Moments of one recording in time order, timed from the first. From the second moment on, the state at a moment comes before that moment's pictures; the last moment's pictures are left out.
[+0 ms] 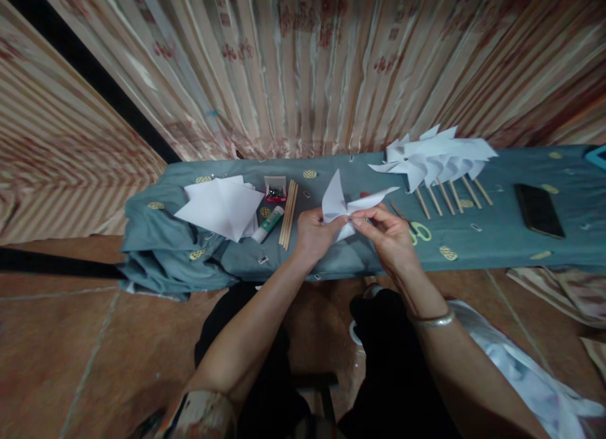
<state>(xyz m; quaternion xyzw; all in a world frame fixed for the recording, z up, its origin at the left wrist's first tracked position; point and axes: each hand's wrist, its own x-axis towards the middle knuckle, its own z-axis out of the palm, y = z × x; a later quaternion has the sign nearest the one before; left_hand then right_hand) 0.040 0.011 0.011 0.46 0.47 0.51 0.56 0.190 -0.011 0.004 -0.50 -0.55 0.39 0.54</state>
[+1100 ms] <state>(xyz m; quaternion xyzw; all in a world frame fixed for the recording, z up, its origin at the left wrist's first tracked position) 0.032 0.012 0.015 0.46 0.40 0.48 0.63 0.183 -0.015 0.005 -0.51 -0.46 0.44 0.58</state>
